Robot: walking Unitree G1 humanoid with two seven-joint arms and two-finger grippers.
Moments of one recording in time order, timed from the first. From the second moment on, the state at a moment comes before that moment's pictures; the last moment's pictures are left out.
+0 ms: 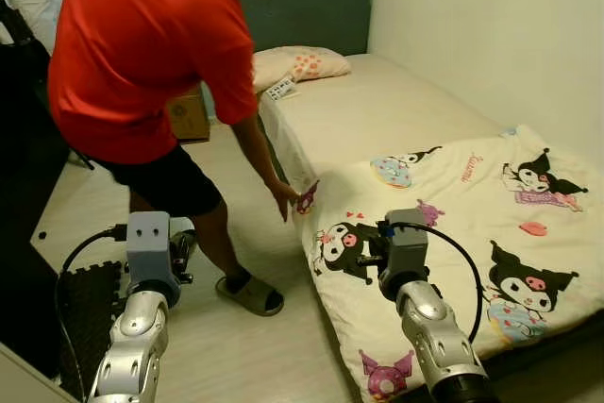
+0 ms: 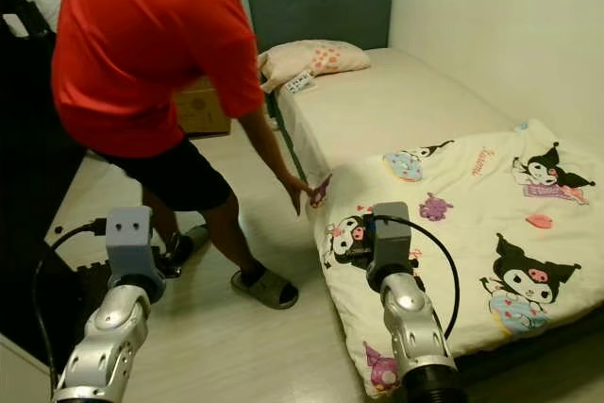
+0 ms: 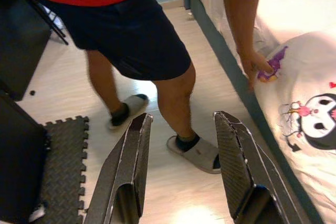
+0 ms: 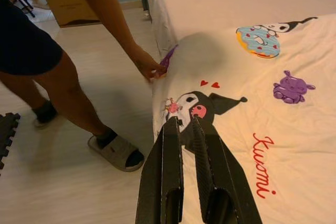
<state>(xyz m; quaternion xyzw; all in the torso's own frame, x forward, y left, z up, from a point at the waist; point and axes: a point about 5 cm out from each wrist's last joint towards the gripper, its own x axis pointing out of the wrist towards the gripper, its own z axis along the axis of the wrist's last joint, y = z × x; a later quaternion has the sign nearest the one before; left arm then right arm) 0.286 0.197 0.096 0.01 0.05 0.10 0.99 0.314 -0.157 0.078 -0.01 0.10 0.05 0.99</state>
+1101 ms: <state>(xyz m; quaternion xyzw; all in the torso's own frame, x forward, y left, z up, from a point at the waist) 0.275 0.193 0.097 0.01 0.04 0.09 1.00 0.302 -0.165 0.069 -0.02 0.11 0.01 0.99</state>
